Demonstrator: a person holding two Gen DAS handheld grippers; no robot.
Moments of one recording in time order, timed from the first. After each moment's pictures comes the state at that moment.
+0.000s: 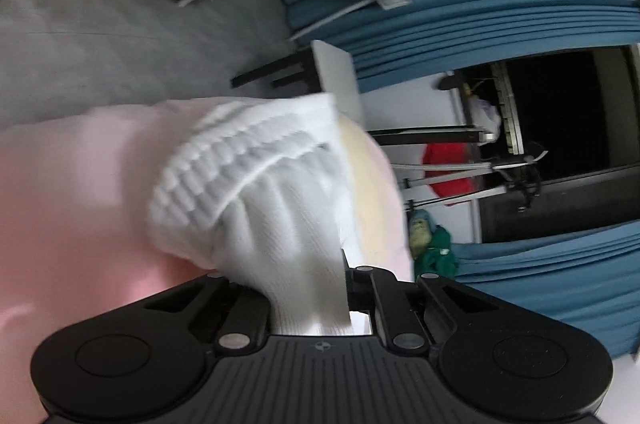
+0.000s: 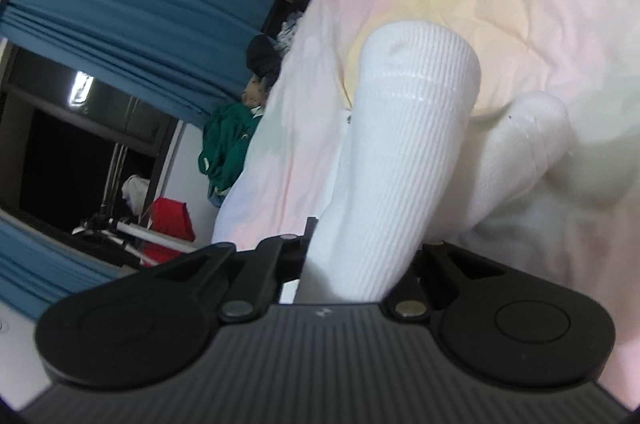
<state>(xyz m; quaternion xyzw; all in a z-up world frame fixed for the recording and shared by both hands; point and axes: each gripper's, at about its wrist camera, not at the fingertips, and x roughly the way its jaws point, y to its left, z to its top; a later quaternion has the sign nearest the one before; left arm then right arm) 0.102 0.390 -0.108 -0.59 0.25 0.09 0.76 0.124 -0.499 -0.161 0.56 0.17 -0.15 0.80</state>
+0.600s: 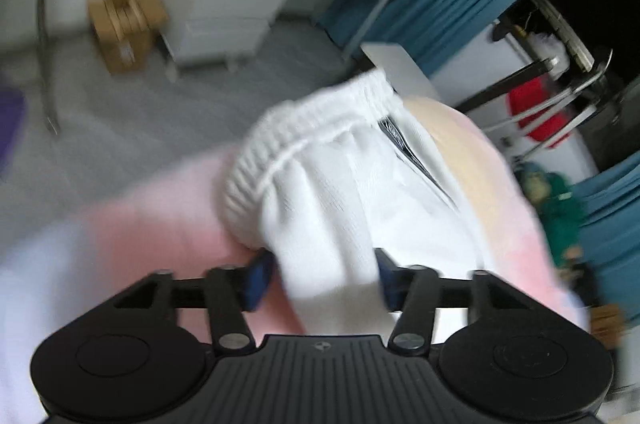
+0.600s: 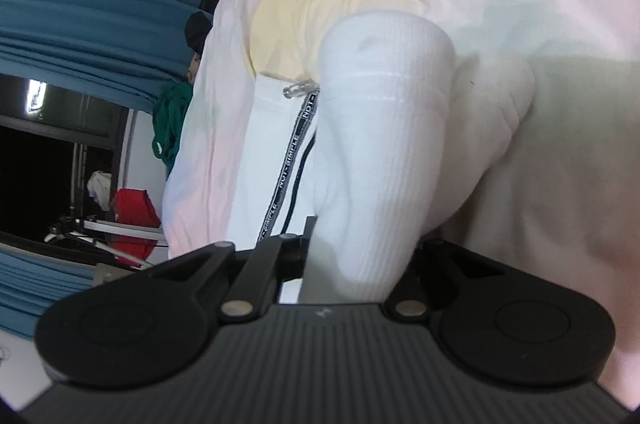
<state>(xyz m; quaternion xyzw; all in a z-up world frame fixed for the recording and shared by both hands) 0.092 0.328 -0.066 -0.35 0.33 0.23 0.85 0.104 -0.516 -0.223 0.61 0.23 -0.16 0.74</state>
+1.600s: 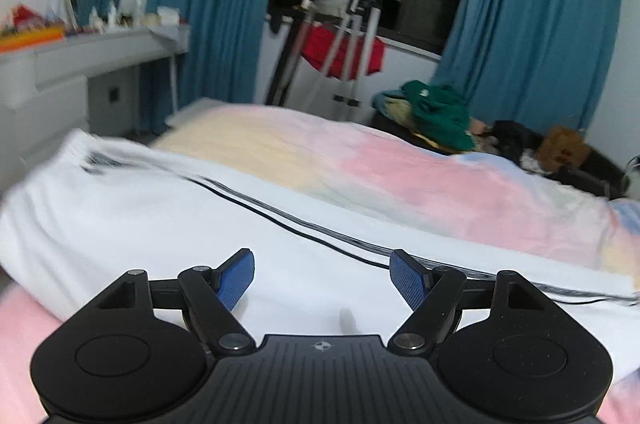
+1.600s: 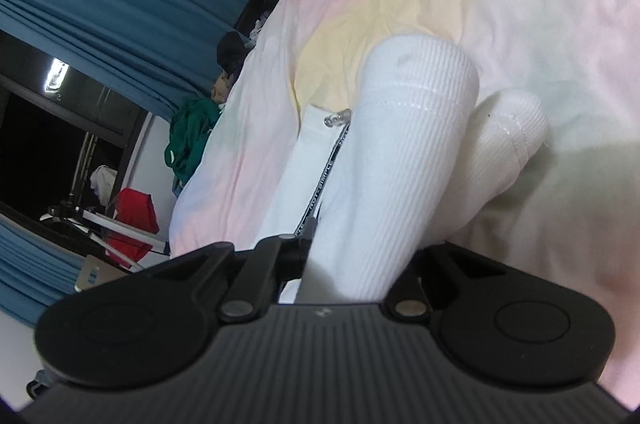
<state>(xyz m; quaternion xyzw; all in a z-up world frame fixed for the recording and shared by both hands) 0.115 0.102 -0.070 -0.10 0.27 0.00 0.96 0.112 -0.504 -0.187 0.53 0.20 -0.19 0.80</state>
